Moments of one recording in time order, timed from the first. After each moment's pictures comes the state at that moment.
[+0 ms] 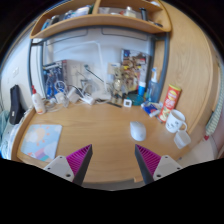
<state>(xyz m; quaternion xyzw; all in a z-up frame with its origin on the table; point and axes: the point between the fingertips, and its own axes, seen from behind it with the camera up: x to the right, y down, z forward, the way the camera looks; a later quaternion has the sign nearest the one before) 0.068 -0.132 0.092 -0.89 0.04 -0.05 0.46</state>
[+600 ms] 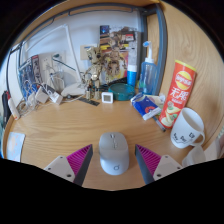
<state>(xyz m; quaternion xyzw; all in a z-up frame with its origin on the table) 0.199 0.010 -0.004 -0.90 0.06 -0.03 0.43</state>
